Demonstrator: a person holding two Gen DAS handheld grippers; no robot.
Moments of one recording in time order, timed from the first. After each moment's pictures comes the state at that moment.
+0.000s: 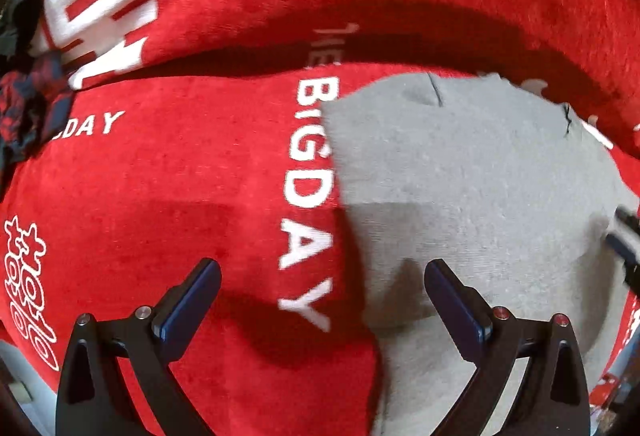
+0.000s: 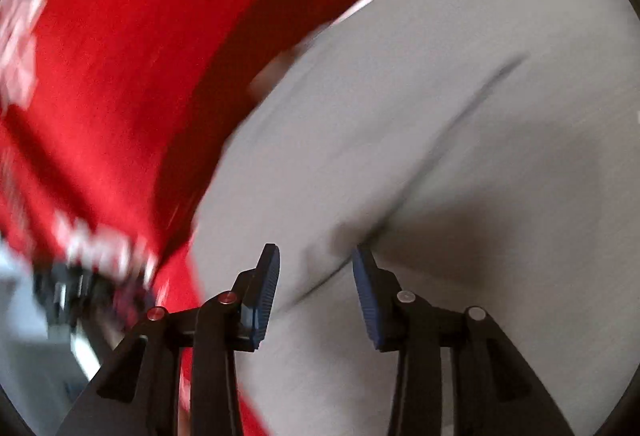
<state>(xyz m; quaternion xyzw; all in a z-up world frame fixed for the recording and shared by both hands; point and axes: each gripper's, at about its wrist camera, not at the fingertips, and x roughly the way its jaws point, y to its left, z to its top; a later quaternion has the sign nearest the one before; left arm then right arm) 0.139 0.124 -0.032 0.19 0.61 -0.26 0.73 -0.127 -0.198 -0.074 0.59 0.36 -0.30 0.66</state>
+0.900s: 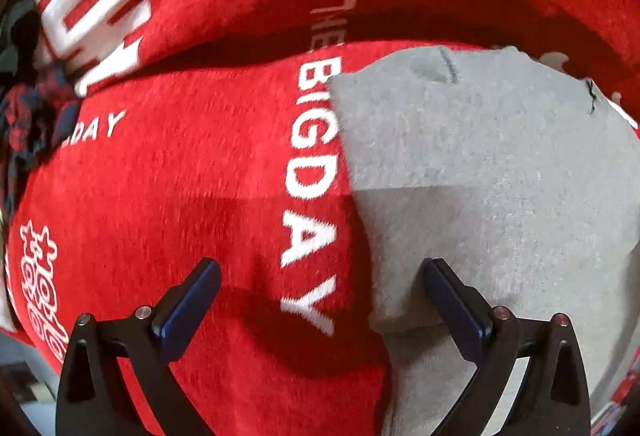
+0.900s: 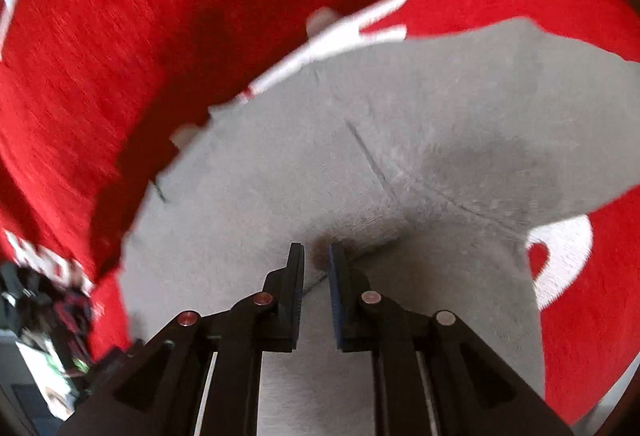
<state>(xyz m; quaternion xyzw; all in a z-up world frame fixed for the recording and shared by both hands) 0.125 0.114 -0.044 0.24 0.60 -0.23 0.73 -0.140 -0.230 -0.083 0.48 0.46 -0.32 0.68</state>
